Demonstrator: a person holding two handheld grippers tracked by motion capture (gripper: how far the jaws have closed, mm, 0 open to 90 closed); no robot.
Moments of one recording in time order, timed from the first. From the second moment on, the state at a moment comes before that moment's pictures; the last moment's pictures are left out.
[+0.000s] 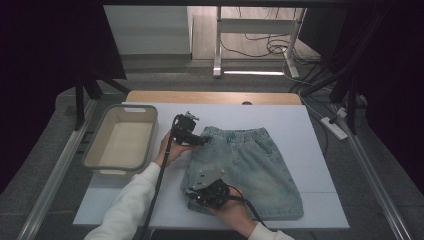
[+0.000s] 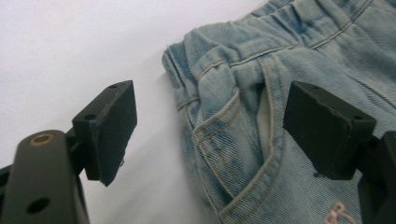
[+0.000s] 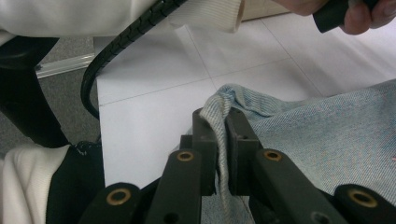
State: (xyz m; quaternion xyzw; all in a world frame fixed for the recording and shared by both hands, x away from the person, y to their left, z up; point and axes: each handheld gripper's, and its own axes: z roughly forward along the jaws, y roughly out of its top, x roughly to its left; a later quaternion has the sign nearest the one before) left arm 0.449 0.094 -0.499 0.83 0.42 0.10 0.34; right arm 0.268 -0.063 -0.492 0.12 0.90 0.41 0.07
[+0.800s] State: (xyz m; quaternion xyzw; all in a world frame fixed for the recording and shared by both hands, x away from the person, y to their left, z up) left arm 0.456 0.089 -0.524 0.85 0.43 0.06 0.31; right arm 0.267 -0.063 -0.494 0.12 0.91 0.40 0.07
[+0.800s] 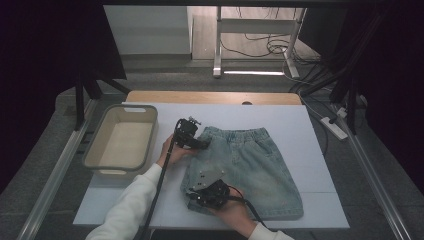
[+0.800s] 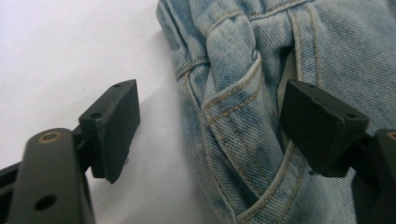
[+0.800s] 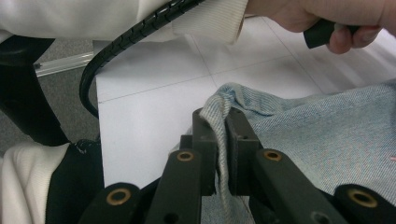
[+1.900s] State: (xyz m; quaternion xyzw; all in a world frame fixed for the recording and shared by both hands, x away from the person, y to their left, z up) left arm 0.446 0.091 -0.513 0.85 0.38 0.03 0.35; right arm 0.266 -0.062 -0.496 0.12 0.91 0.40 0.07
